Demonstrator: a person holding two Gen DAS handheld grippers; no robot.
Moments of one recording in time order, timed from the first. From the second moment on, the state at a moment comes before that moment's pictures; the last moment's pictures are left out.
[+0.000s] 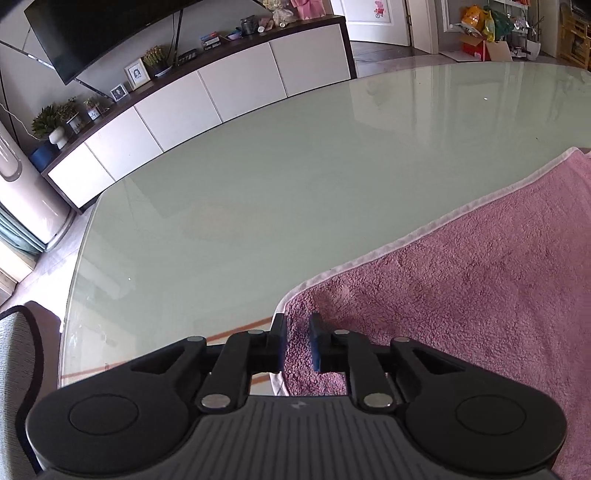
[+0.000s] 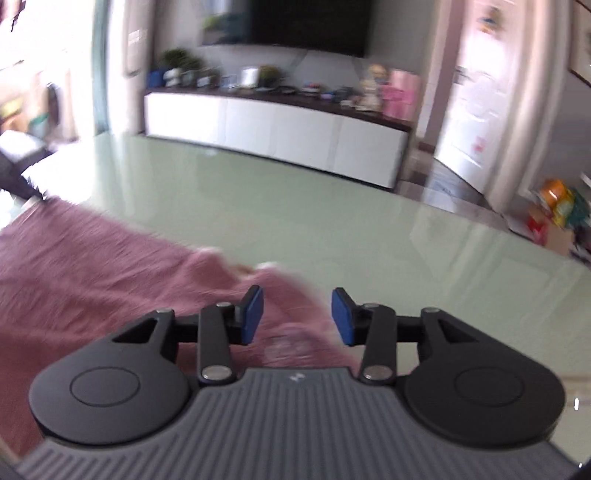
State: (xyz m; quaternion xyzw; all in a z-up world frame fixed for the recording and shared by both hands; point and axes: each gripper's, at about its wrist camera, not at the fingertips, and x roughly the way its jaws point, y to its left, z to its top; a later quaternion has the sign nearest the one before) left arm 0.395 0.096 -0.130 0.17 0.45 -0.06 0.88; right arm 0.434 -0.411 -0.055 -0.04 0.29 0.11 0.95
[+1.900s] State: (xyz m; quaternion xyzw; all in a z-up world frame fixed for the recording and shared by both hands) left arm 0.384 0.089 -0.142 0.17 0.45 -0.18 0.86; right arm 0.458 -0.397 -0.080 -0.11 0.36 0.29 0.88
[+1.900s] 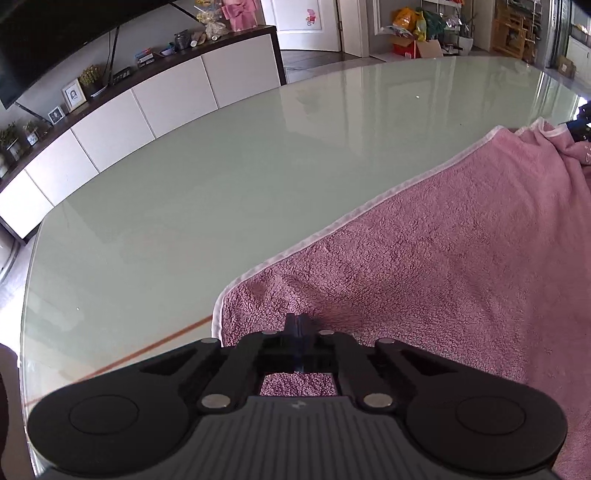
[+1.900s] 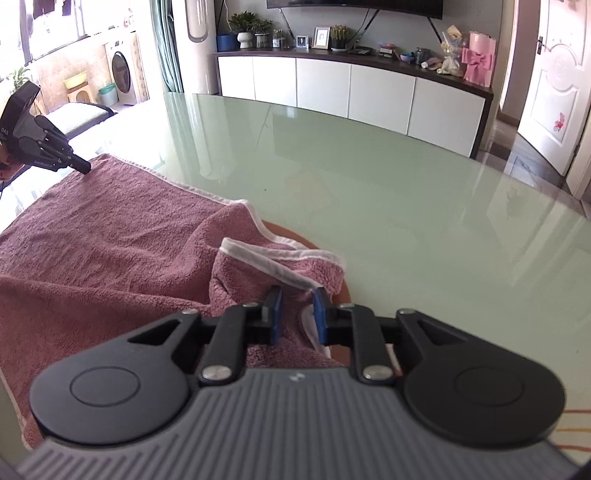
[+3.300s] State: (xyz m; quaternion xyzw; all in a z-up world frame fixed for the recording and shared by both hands) left arm 0.392 0.082 -0.139 0.13 0.47 -0.21 0.85; right arm 0.454 -0.386 -0.077 -0.16 0.36 0.32 0.86
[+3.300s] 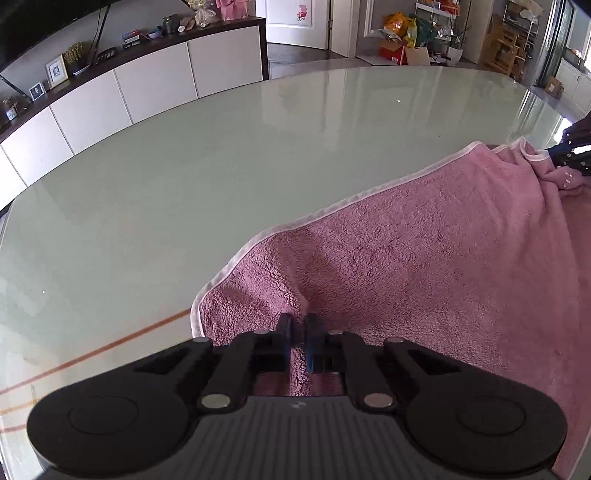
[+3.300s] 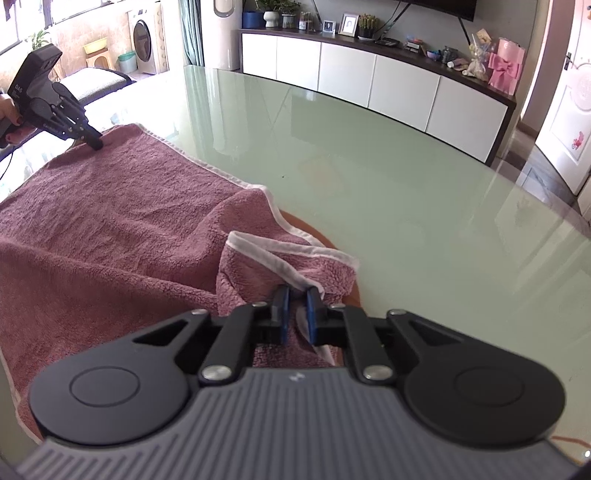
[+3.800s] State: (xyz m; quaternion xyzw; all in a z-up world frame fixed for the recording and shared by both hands) left arm 0.395 0.092 -0.130 0.17 0.46 -0.12 0.86; right arm 0.475 -0.425 -0.064 -0.13 0.35 0.23 0.90
